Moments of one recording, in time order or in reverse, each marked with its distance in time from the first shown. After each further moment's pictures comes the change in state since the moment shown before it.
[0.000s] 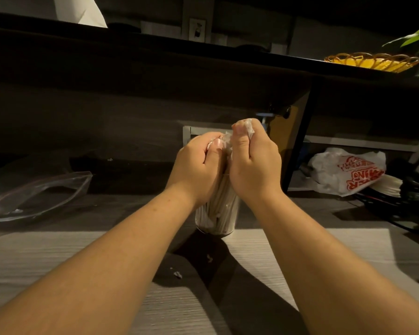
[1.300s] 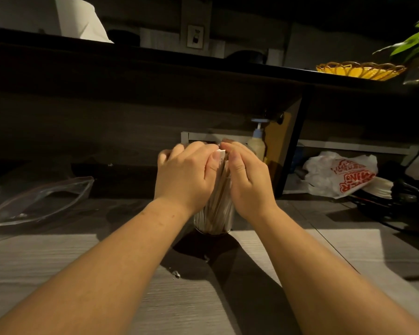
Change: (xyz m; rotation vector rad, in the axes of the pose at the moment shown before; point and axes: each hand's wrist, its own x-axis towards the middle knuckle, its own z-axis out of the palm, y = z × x) left_hand -0.009 -0.002 -0.006 0.618 0.044 0.144; right_hand -0.018 0.025 -0.005 0.103 -0.164 0.011
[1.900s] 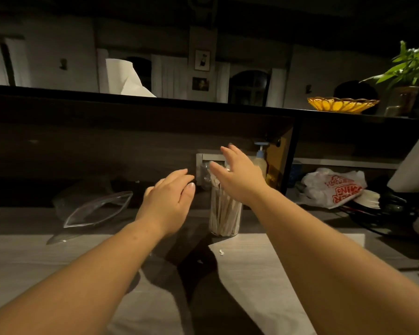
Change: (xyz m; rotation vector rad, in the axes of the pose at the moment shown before) left_hand -0.043 -0.027 -0.083 -0.042 -0.220 -0.203; right_hand 0.034 -0.072 -0.003 -0.412 -0.300 0.217
